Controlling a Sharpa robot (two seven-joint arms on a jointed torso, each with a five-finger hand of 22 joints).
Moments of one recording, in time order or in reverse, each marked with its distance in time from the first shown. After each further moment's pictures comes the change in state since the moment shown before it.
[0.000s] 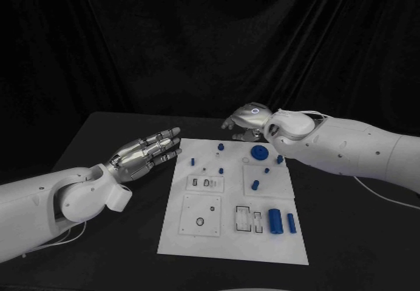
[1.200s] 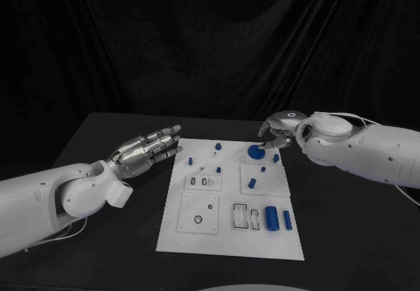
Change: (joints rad) left arm 0.000 0.003 0.000 -0.011 0.000 0.007 -0.012; left_hand 0.000 0.000 0.000 0.000 0.000 0.004 -0.004 0.000 0.001 -0.004 0.004 0.000 0.000 0.000 0.000 0.000 0.000 0.000 0.004 0.004 0.000 0.000; right arm -0.025 -0.204 0.000 0.147 0.142 0.200 -0.208; right_hand -0.231 -0.016 -0.175 0.197 0.012 0.046 -0.015 0.033 0.084 0.468 -0.065 1.402 1.226 0.055 -0.013 0.572 0.618 -0.095 0.154 -0.011 0.408 0.477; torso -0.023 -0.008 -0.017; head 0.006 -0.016
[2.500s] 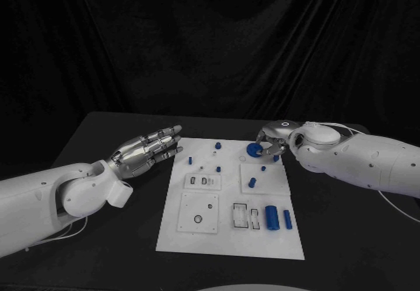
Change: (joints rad) left arm 0.000 0.002 0.000 -0.002 0.000 0.007 -0.002; left_hand 0.000 0.000 0.003 -0.003 0.000 0.000 0.000 0.000 0.000 0.000 0.000 0.000 0.000 0.000 0.000 0.000 0.000 0.000 0.000 0.000 0.000 0.000; right arm -0.066 0.072 0.006 -0.101 0.006 -0.021 0.025; right_hand 0.087 0.016 0.026 -0.084 0.156 0.063 0.035 0.018 0.020 0.003 0.018 0.000 0.000 -0.001 0.014 0.000 0.000 0.001 -0.003 0.011 -0.008 0.000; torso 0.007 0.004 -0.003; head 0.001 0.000
